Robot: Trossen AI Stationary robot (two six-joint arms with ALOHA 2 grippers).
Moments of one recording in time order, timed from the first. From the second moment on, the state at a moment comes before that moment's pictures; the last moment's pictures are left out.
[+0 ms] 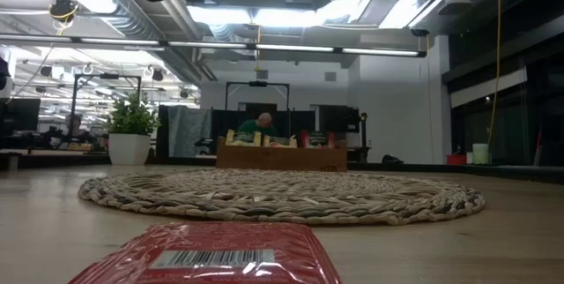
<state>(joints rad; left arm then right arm) 0.39 1.44 0.95 0.96 1.15 -1.17 -0.25 1.72 2.11 -0.77 -0.68 -0.19</state>
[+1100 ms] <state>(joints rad) 0.43 1.43 0.95 0.97 1.21 -1.20 -0.48 1.97 2.12 -1.25 -0.26 -0.40</state>
